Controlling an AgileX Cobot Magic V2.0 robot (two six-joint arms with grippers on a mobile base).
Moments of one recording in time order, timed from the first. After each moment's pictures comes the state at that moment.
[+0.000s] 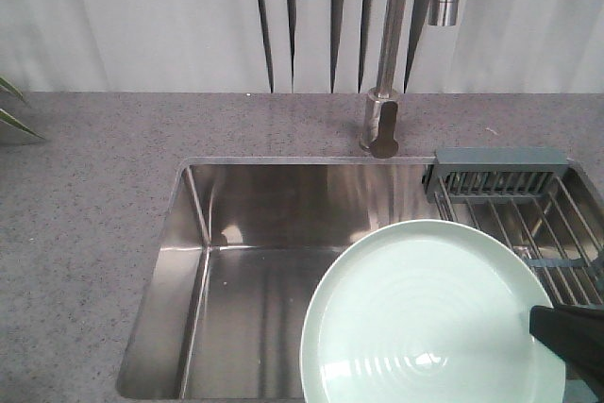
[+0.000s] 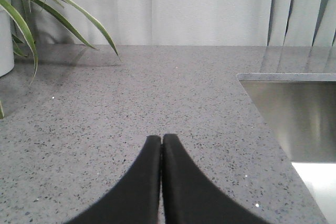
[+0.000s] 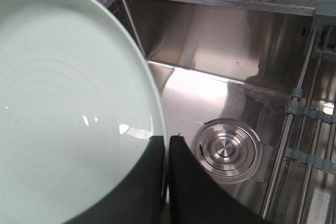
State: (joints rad) left arm 0.01 -0.01 0.03 0.09 0.18 -0.13; right arm -0.16 0.53 -0.51 0.86 0.92 -0.77
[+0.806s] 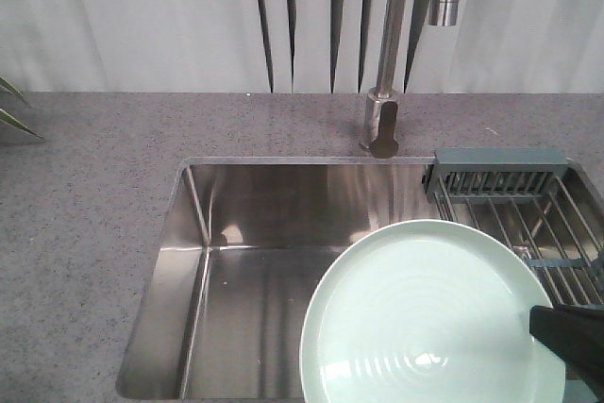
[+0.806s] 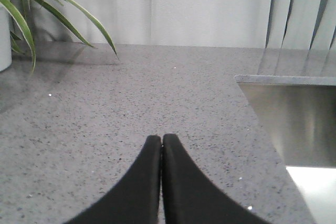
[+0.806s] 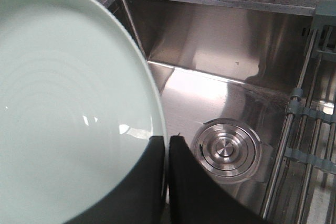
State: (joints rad) left arm 0.01 -0.01 0.03 0.05 0.18 -0.16; right arm -0.16 0.53 -0.51 0.86 0.92 -0.77
